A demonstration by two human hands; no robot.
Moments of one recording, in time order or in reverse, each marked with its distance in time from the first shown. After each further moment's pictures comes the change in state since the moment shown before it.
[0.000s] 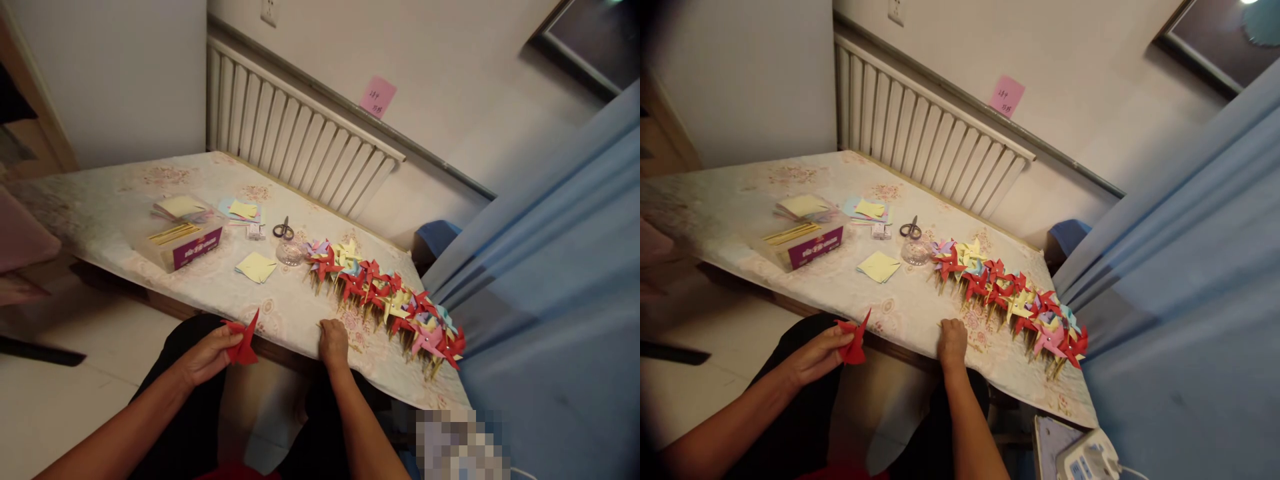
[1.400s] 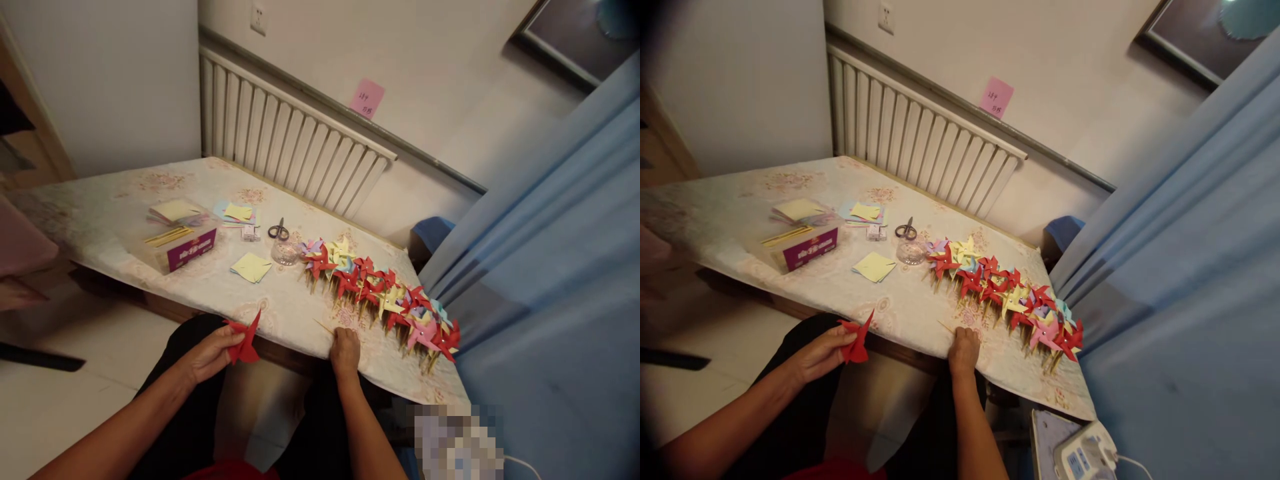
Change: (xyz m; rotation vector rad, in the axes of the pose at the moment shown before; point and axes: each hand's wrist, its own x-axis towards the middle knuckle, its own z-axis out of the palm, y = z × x) left_hand 0.008 -0.010 0.009 0.030 -0.010 -0.010; right_hand -0.030 0.048 0.002 -0.171 0.099 0.105
